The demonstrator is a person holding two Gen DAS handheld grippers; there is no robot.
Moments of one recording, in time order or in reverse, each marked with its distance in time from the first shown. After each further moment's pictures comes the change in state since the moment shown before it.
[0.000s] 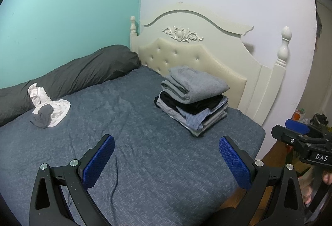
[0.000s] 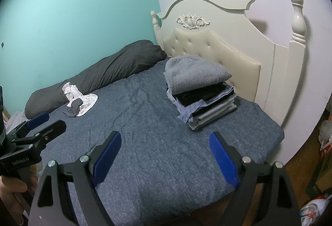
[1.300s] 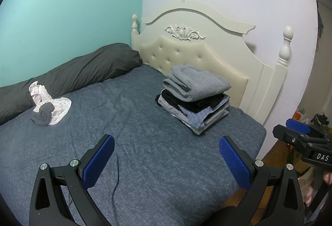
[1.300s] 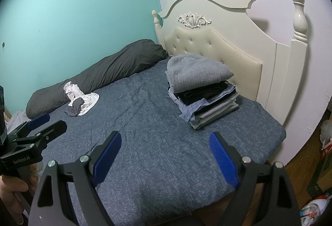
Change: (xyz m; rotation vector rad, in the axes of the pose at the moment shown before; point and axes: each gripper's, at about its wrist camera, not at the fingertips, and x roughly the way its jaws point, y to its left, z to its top) left arm -0.003 0.005 -0.003 -0.007 0.006 0.008; right arm 0.002 0.002 -0.004 0.000 0.002 0.009
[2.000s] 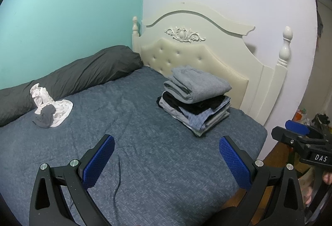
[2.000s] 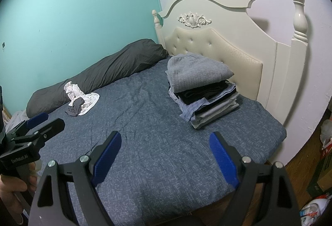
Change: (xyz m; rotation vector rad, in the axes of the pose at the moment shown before) left arm -0.002 -0.003 0.003 0.011 -0.008 0.004; right arm 0.000 0.000 0.000 0.002 0.003 0.002
